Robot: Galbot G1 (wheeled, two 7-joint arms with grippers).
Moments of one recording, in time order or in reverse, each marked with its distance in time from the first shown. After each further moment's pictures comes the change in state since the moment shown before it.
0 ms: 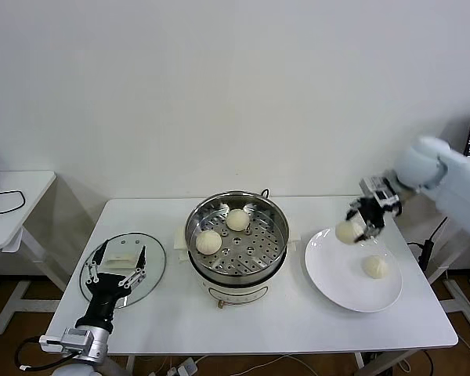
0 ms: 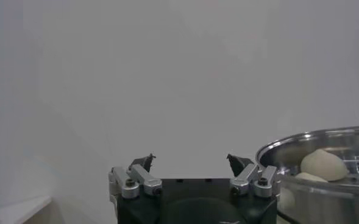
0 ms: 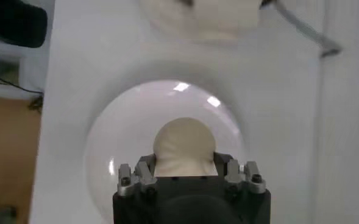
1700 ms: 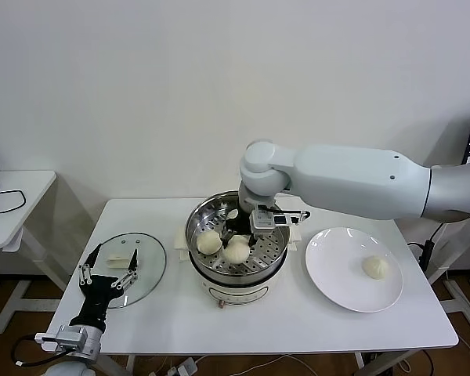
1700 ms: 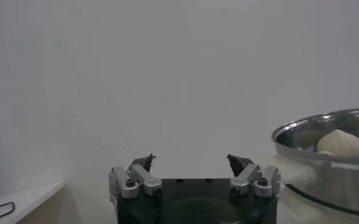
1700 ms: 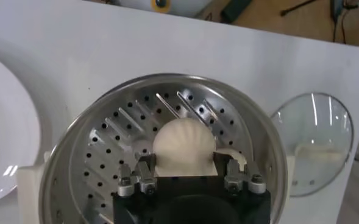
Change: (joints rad) left arm -0.027 0.011 -0.047 0.068 -0.014 -0.001 0.023; right arm 0.140 0.510 -0.345 0.107 -0.219 0.703 0.249
